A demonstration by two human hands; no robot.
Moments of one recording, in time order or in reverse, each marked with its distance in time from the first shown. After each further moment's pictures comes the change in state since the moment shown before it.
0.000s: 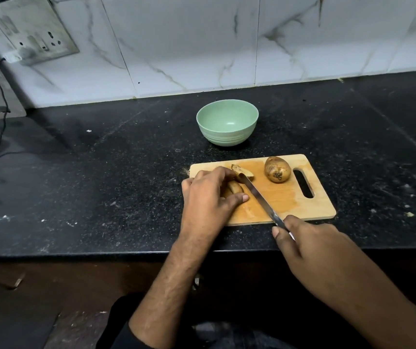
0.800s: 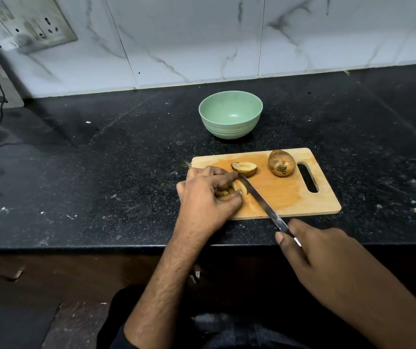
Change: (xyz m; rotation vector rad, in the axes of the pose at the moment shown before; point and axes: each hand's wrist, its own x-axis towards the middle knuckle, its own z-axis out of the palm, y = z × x) left_hand -0.008 -0.007 -0.008 -0.028 -0.084 -0.055; right_hand -0.012 -0.004 -0.007 0.004 -0.085 -0.024
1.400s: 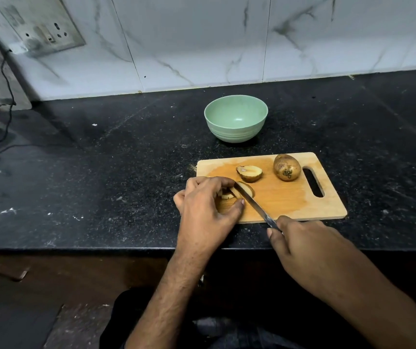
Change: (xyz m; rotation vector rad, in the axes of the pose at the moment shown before) left_hand -0.020 -0.005 -0.001 -0.042 0.150 0.013; right_hand 0.024 -0.016 0.009 -0.116 -0.024 0.002
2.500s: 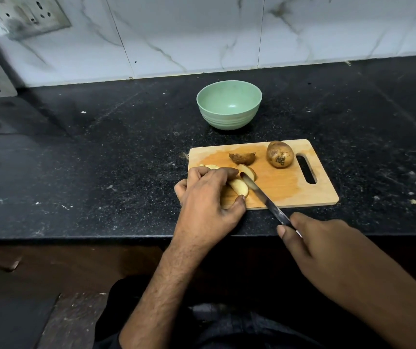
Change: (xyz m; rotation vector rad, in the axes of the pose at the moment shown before) left_hand -0.008 0.005 0.009 0.112 -0.081 0.109; right_hand -0.027 0.018 -0.011 0.058 -0.036 0.038
